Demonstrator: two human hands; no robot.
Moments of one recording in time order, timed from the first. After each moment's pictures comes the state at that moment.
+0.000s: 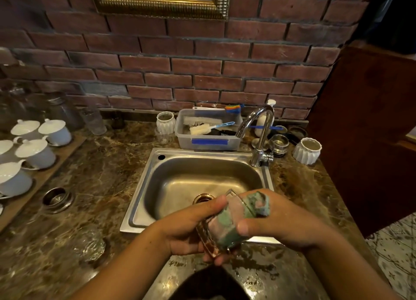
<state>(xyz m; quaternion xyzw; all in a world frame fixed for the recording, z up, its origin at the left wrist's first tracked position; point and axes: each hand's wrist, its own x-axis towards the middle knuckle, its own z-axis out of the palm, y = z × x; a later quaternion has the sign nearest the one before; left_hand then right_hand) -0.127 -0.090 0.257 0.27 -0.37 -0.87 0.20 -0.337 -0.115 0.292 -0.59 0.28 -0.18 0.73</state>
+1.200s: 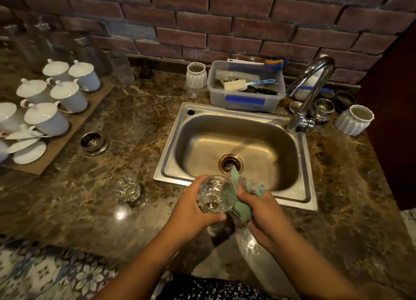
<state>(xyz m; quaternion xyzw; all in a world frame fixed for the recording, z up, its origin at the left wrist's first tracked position) -0.064 -0.026 0.125 0.63 -0.49 -0.46 0.40 -0.232 -0.068 0.179 -0.26 0.52 -0.36 0.73</state>
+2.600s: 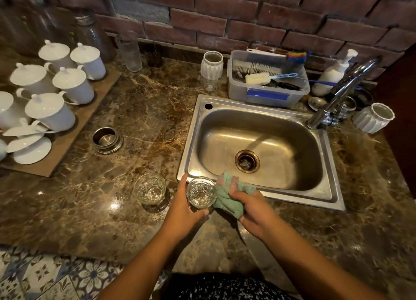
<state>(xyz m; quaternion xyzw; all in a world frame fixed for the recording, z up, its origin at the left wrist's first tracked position) 0.049 -0.021 0.063 0.69 -0.42 -0.49 0.32 -0.126 -0.081 0.118 -0.14 0.54 -0.32 0.77</state>
